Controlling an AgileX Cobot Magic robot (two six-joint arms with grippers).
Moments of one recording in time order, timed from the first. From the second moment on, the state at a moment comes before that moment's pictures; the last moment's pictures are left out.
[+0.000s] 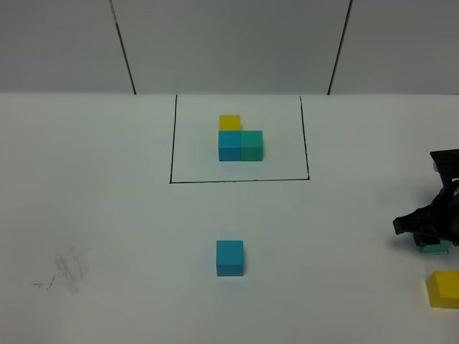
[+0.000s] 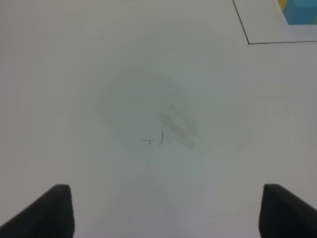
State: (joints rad) left arm 0.05 -0.01 -0.51 -0.07 1.07 0.07; right arm 0.01 1.85 -0.91 -0.05 0.43 -0.02
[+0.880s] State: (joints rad) left arm 0.05 -0.01 -0.51 -0.07 1.07 0.07; right arm 0.46 1.82 -1.19 0.09 0.71 -0.99
